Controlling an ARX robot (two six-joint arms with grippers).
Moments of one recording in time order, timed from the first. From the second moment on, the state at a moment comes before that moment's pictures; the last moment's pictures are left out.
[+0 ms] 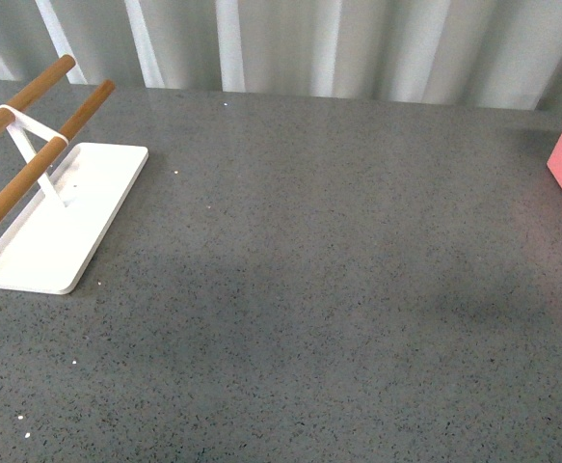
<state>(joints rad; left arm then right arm) 0.00 0.00 0.02 0.00 0.00 0.00 0.00 0.28 0.02 0.29 0.00 -0.01</state>
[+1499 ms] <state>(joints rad) 0.00 0.00 0.02 0.00 0.00 0.00 0.00 0.00 0.02 0.00 0.00 -0.01</state>
